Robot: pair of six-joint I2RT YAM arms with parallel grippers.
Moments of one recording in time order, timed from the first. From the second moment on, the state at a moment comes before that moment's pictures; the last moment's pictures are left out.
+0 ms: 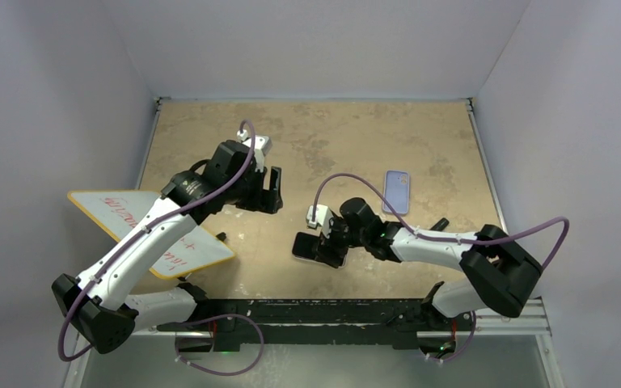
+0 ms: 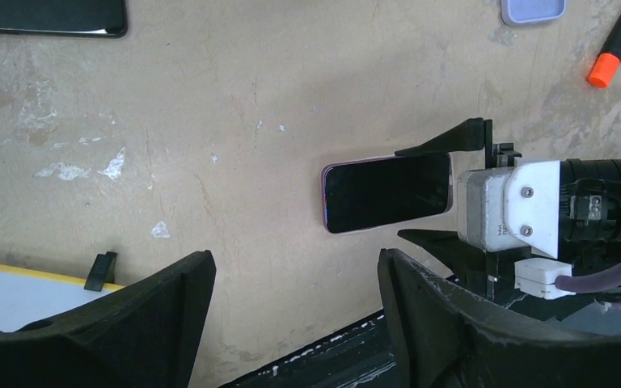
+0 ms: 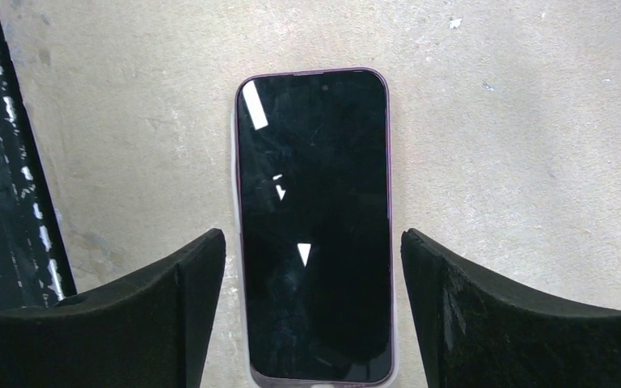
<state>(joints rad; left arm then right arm) -0.63 1.16 1.22 -0.88 -0.01 -0.39 0.85 1.41 0.58 0.11 -0.37 -0.26</state>
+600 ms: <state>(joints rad) -0.77 1.27 1.21 -0.85 0.02 -0.44 0.85 1.19 0.72 -0.15 0.03 0.54</state>
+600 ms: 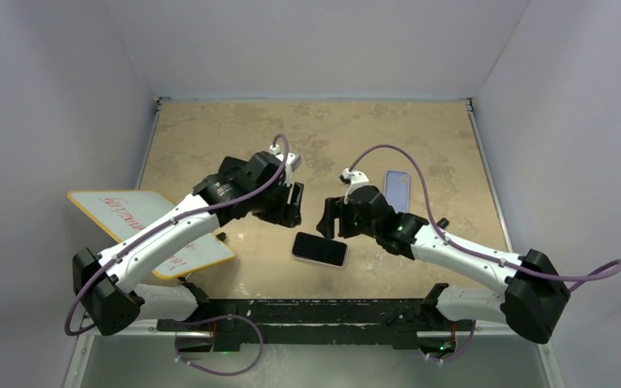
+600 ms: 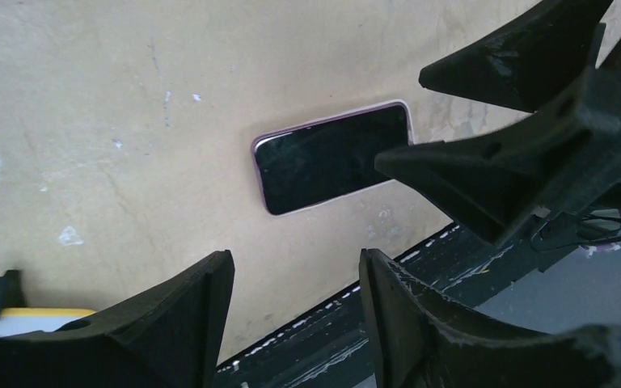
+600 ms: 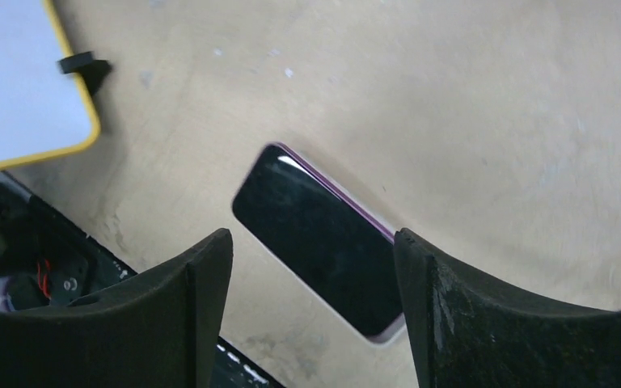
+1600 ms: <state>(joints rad) -0.83 1.44 0.91 -0.45 0.05 -0.61 0.75 1.12 0.48 -0.21 0.06 0.87</state>
